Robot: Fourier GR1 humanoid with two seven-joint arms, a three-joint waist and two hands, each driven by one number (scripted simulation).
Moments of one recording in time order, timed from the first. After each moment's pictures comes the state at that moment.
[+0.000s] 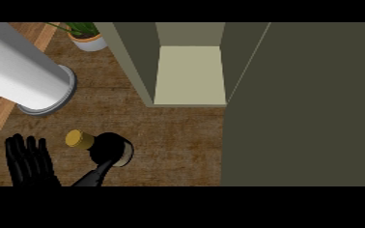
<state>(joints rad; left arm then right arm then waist) 0.39 0.02 -0.22 -1.99 0.07 0.76 -0.16 0.11 -0.07 0.01 -2.39 -0.23 0.21 0.39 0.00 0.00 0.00</state>
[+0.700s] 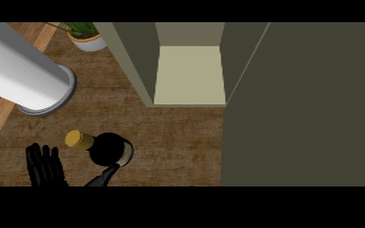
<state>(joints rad) 0.42 0.01 -0.15 -1.75 0.25 0.63 -0.41 0.09 -0.07 0.02 -2.39 -0.23 0.22 0.42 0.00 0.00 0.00</state>
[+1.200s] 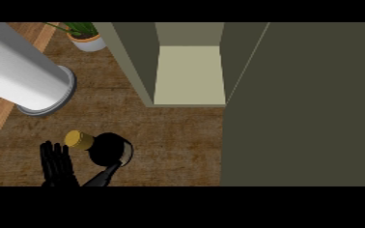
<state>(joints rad) 0.33 0.00 -0.07 -1.53 0.36 0.52 -0.53 0.09 -0.05 0.03 -2.39 -0.20 0.21 0.41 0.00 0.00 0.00</state>
